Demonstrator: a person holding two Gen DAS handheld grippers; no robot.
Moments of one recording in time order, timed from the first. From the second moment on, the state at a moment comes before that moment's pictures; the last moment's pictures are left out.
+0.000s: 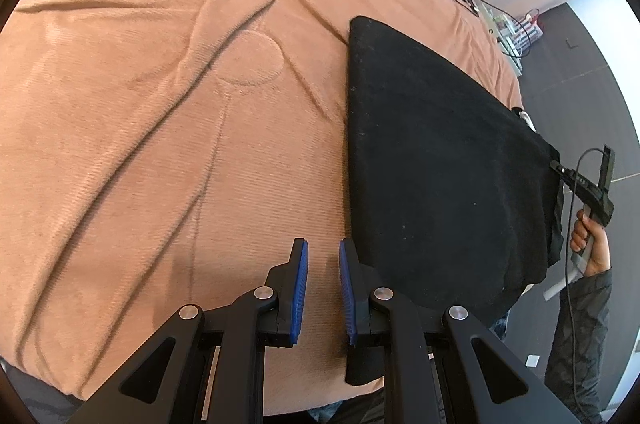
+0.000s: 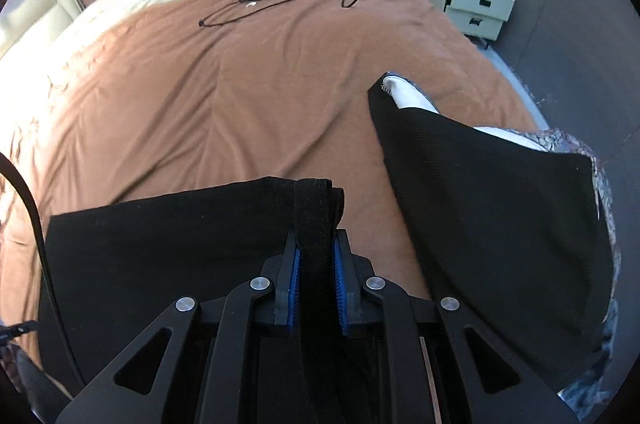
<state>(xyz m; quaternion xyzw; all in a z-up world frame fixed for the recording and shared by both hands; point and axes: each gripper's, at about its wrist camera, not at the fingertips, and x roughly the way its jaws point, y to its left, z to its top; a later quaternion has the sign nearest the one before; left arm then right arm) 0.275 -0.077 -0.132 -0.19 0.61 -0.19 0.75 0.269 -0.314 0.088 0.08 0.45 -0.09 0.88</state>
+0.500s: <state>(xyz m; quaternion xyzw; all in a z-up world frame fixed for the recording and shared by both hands) 0.276 -0.079 -0.136 -0.19 0.61 -0.19 0.75 0.155 -0.326 0.086 0.25 0.42 -0.04 0.87</state>
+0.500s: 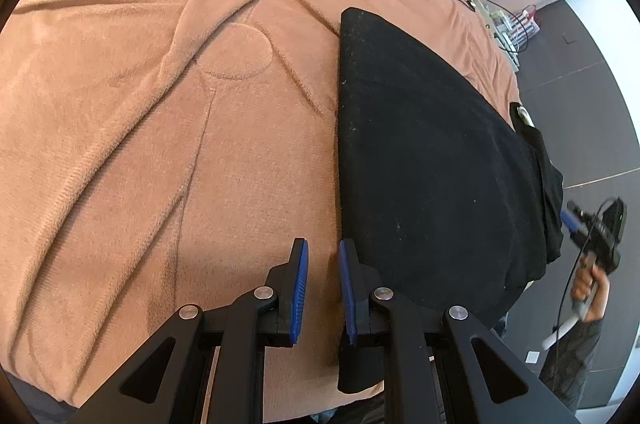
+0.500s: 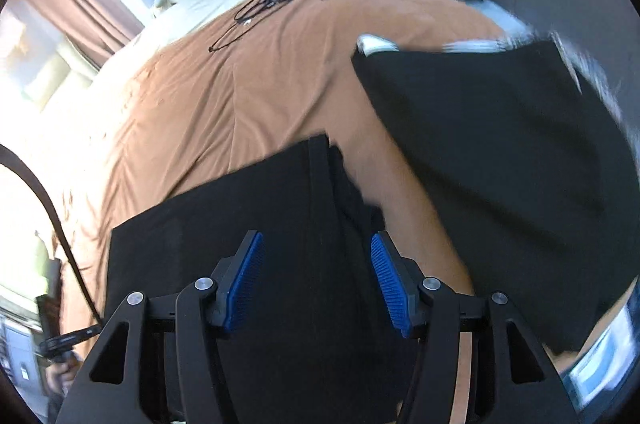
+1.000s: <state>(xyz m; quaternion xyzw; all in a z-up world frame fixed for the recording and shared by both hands) 0.272 -0.074 -0.125 -0.19 0.60 -0.21 0.75 0.051 -0.344 0.048 0.38 0.35 -0.02 0.85</state>
